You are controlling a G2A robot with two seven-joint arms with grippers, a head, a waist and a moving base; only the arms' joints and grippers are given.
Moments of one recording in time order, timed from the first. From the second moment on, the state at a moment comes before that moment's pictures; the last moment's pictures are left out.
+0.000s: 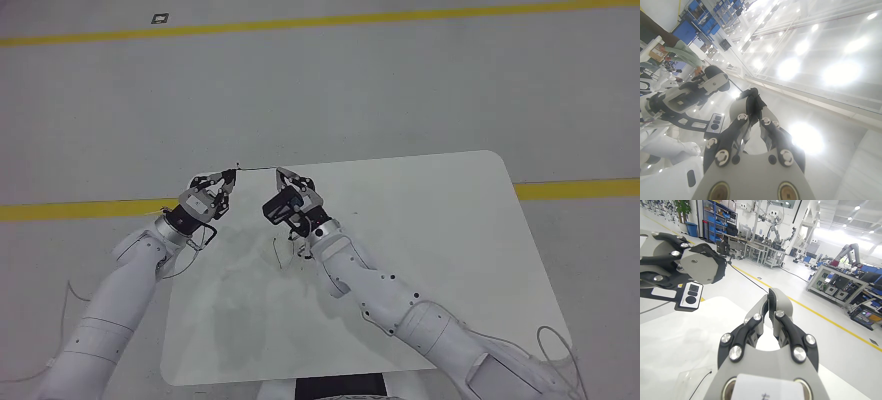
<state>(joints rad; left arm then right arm) 1.24 -0.93 -1.21 -1.28 -1.57 0.34 -0.87 -1.06 -1.51 0.64 -1.27 -1.57 0.34 -0.18</state>
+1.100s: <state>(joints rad) 1.24 -0.93 -1.21 -1.28 -1.57 0.34 -0.87 -0.96 -1.46 0.46 -1.28 -1.57 0.34 -0.14</state>
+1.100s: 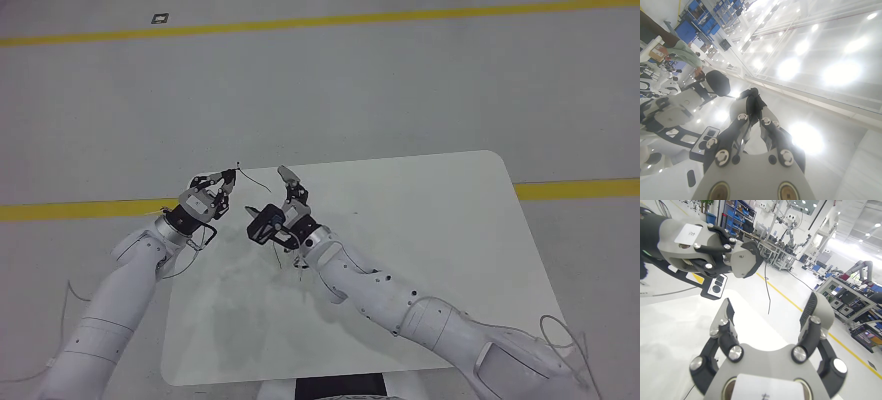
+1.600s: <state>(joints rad) 1.24 -0.93 -1.21 -1.28 -1.57 0.34 -0.87 -0.93 -1.51 0.46 -1.21 -1.57 0.34 -0.15</state>
